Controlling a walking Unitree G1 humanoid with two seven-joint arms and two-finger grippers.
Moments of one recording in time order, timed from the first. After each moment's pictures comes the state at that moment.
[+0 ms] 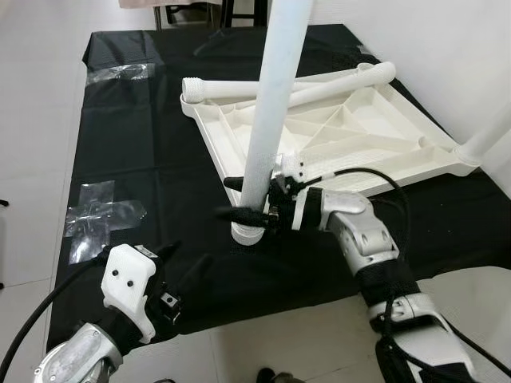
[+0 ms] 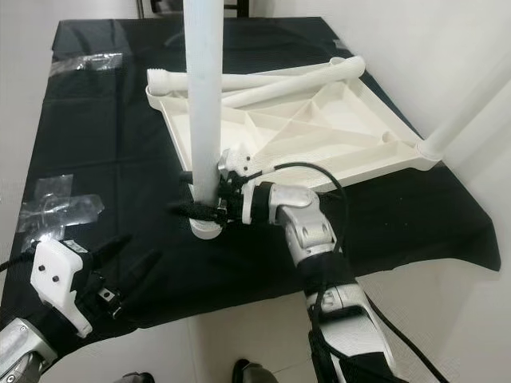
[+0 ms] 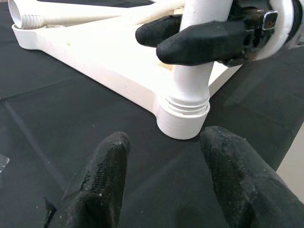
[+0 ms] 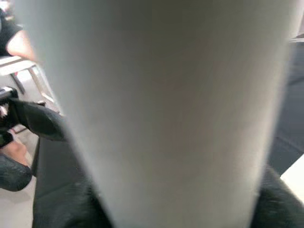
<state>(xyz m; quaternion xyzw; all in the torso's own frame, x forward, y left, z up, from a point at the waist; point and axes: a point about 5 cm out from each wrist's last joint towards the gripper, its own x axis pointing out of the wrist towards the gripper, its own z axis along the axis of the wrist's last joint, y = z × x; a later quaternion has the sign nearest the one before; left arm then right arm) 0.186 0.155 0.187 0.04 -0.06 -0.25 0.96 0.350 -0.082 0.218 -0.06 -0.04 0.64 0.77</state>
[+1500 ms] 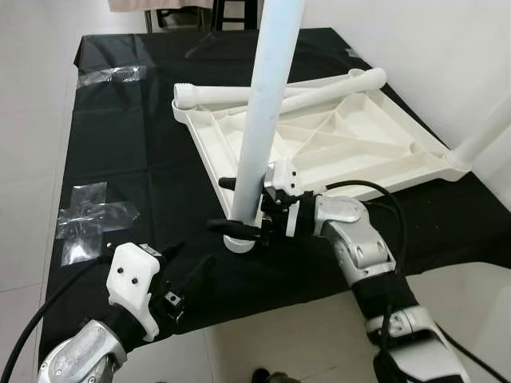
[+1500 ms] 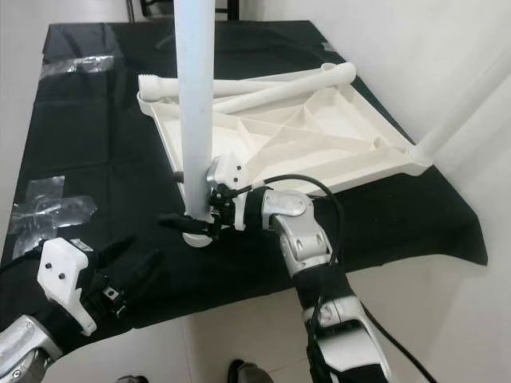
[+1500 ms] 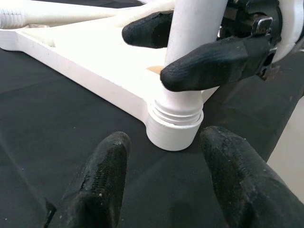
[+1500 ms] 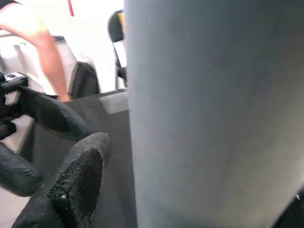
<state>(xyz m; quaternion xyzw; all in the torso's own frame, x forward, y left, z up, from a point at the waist) 0.189 0.151 0.182 0.03 -0.05 -0.26 0.96 0.337 -0.074 0.214 -0.11 -0.06 0.64 0.76</state>
